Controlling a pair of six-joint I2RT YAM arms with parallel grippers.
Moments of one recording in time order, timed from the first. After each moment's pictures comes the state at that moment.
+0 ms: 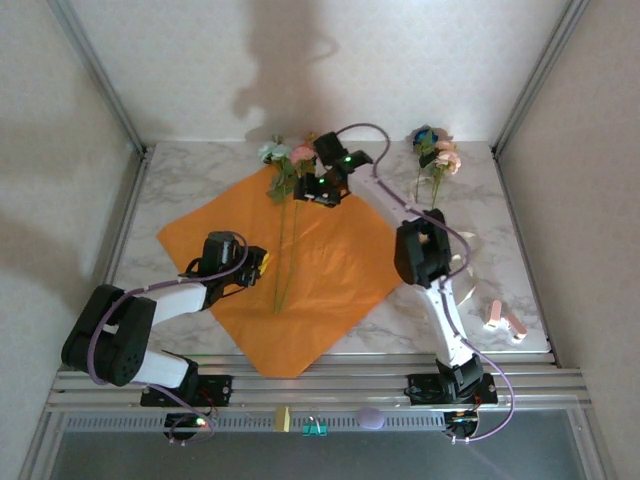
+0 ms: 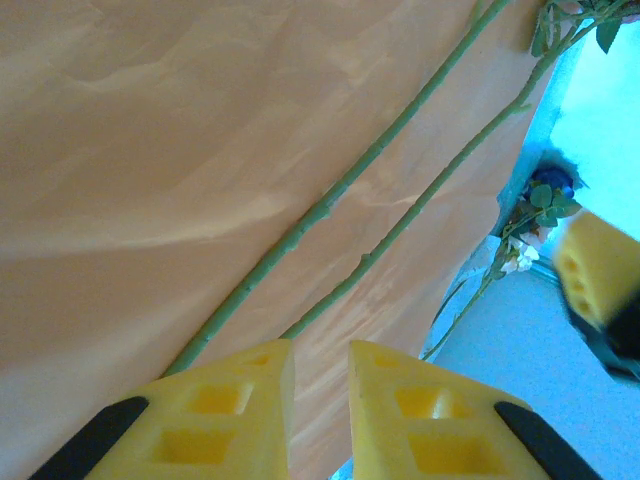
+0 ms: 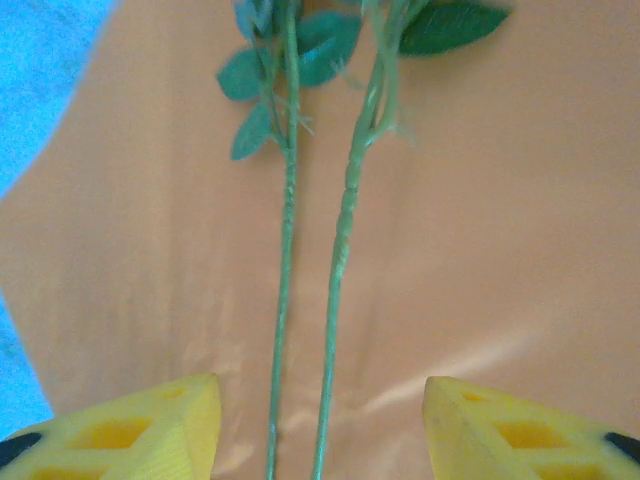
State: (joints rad) left arm -0.29 1.42 0.47 0.28 0.28 -1.55; right arm 0.55 2.31 2.19 -0.88 -0.29 0.55
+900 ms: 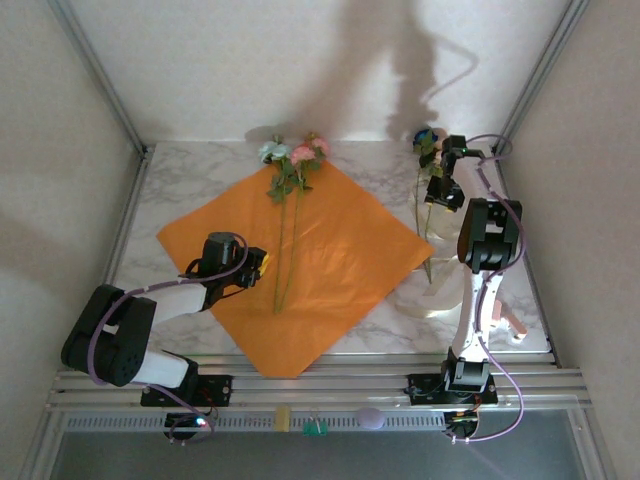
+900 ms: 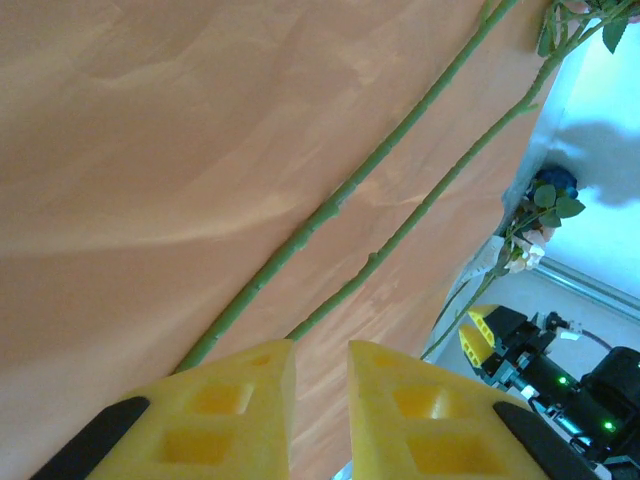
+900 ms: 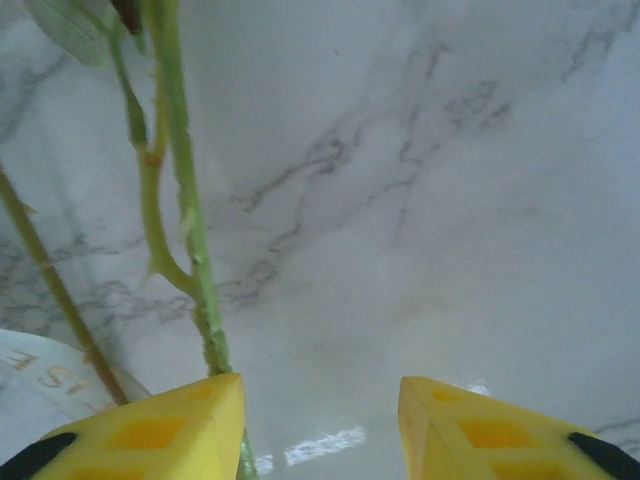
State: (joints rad) left arm -0.29 1.41 0.46 0.28 0.28 -1.55; right arm -0.02 2.32 2.00 -0.98 0.05 0.32
